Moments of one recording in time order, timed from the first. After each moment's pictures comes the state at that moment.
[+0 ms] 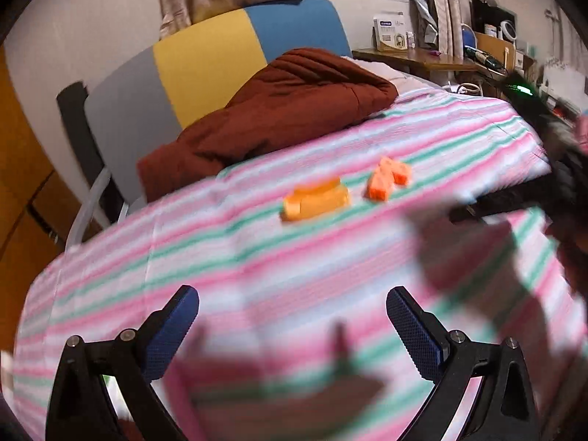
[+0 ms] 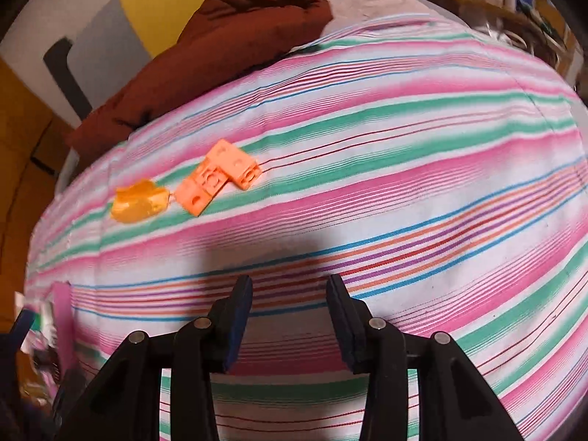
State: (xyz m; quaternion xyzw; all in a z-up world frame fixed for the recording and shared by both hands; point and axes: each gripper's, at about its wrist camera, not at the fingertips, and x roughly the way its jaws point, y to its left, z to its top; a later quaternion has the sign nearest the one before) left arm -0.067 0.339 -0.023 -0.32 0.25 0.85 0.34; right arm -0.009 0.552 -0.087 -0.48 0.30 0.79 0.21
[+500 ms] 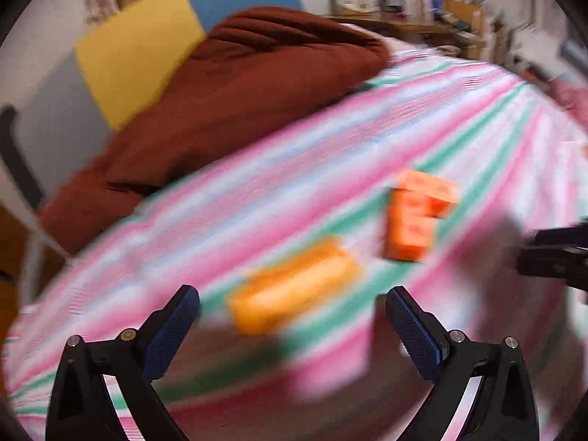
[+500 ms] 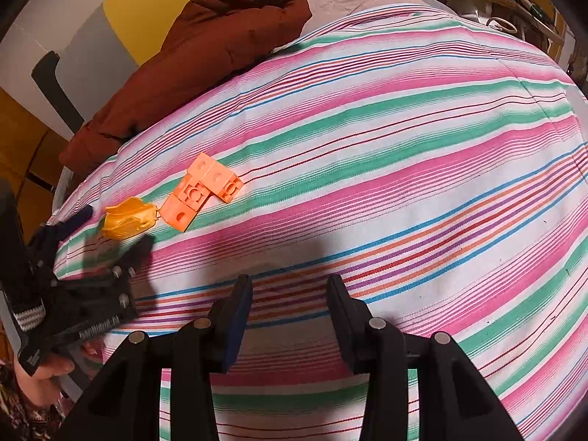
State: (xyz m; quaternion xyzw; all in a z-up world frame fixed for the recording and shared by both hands) left arm -0.143 0.432 -0.072 -0.38 0.29 0.77 0.43; right arm -0.011 0.566 -0.090 -0.49 0.32 0.78 0.21
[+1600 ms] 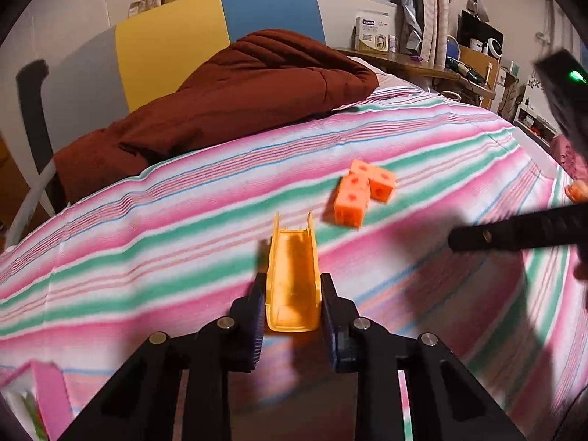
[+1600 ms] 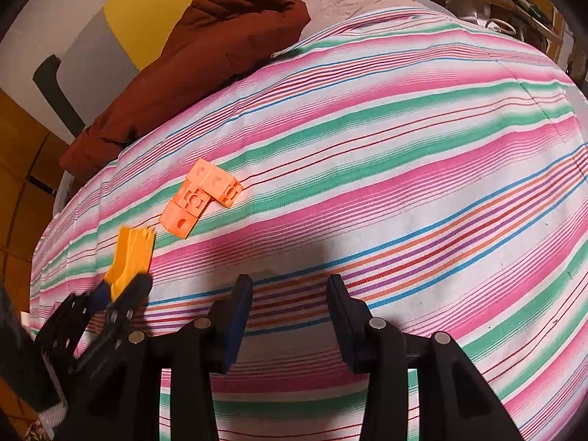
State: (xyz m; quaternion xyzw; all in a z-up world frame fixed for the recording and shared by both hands) left arm -0.094 0.391 -0.077 -0.35 0.20 0.82 0.40; right arm -0.014 0.564 -0.094 -0.48 0.32 0.79 0.22
